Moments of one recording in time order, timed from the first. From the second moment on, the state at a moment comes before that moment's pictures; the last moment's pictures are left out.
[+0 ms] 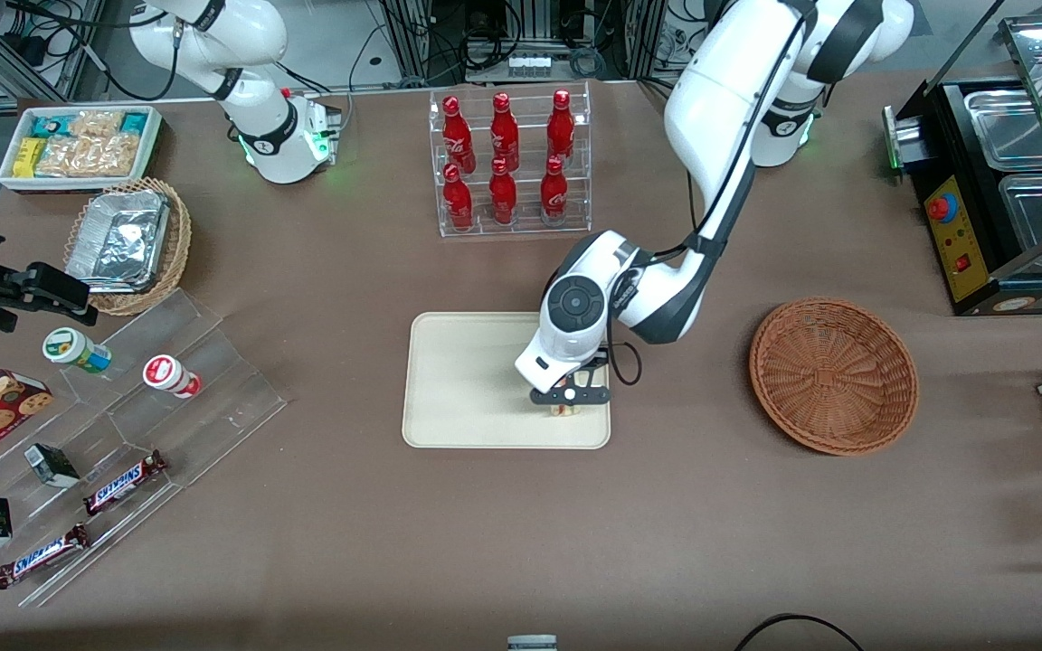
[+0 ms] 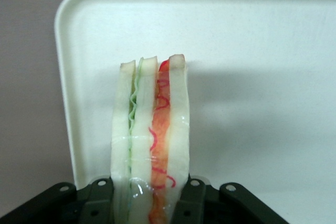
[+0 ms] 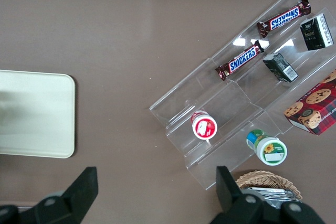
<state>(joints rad) -0.67 0.77 -0.02 -1.48 -0.06 2.19 -0.61</state>
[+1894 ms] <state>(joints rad) -0.45 0.51 0.02 -1.38 -0.09 1.85 -0.64</state>
